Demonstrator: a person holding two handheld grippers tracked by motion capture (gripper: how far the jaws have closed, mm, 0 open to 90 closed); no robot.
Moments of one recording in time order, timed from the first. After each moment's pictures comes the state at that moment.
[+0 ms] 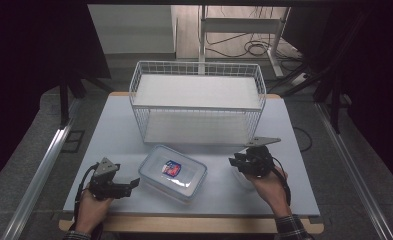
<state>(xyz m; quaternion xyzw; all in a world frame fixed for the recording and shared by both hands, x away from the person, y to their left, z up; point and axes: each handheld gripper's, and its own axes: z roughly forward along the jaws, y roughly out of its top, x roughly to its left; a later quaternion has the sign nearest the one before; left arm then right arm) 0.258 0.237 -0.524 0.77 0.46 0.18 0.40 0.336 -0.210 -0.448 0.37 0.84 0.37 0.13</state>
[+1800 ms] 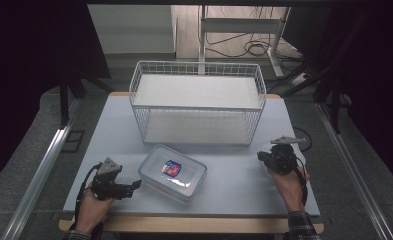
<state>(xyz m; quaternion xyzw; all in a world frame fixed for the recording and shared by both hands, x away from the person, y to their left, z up) 0.261 0.234 -0.524 0.78 0.46 0.15 0.39 0.358 -0.284 -0.468 0.46 0.80 0.35 0.18</state>
